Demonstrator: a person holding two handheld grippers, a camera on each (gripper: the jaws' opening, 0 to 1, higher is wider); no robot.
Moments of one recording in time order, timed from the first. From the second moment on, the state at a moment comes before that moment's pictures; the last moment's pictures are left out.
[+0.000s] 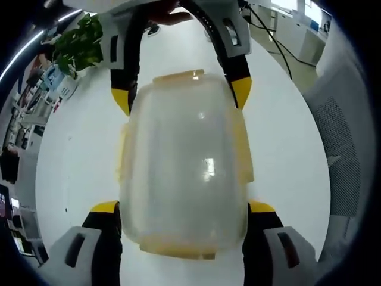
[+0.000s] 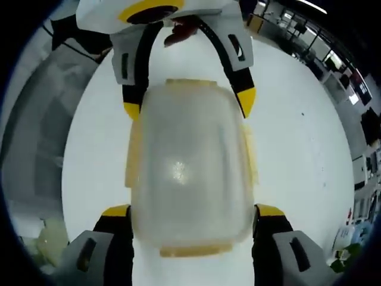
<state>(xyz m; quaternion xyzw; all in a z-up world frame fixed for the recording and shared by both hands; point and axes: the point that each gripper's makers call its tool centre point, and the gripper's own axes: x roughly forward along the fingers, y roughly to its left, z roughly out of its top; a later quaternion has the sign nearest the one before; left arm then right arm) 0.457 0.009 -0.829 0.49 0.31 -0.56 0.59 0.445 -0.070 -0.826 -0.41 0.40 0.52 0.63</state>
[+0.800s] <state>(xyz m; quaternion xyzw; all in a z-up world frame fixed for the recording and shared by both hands) 0.436 0.027 -0.830 0.49 0.32 -0.55 0.60 0.426 -0.052 -0.828 -0.42 0.41 0.52 0.62</state>
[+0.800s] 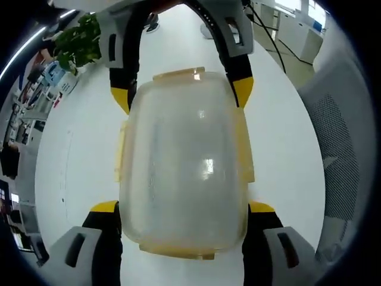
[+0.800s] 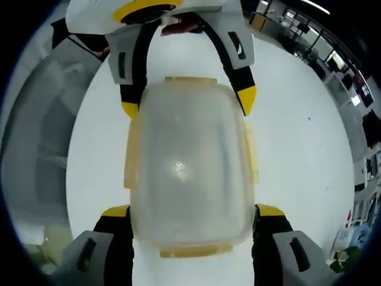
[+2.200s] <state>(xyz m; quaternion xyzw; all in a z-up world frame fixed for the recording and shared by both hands) 0.417 0.100 -0.830 0.48 0.33 -0.54 0.61 0.410 0.019 -0.829 -0.43 0.41 0.53 0.60</state>
